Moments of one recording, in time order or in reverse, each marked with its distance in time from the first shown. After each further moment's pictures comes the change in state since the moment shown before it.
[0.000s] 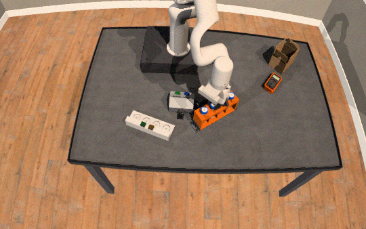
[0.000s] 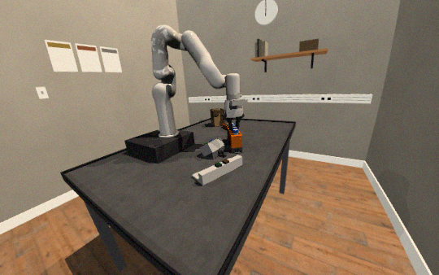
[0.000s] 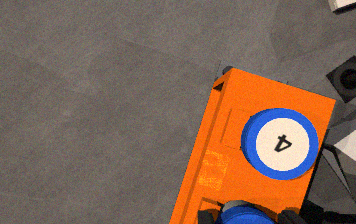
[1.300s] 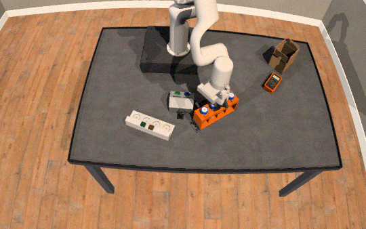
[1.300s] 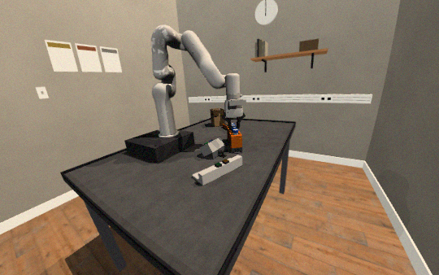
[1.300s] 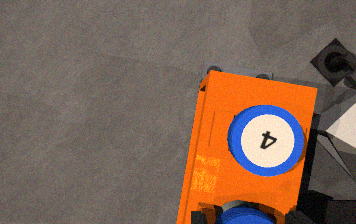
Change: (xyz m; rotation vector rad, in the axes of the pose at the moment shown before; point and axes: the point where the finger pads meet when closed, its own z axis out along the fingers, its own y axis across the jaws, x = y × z) arm 0.000 0.000 0.000 0.001 0.001 0.138
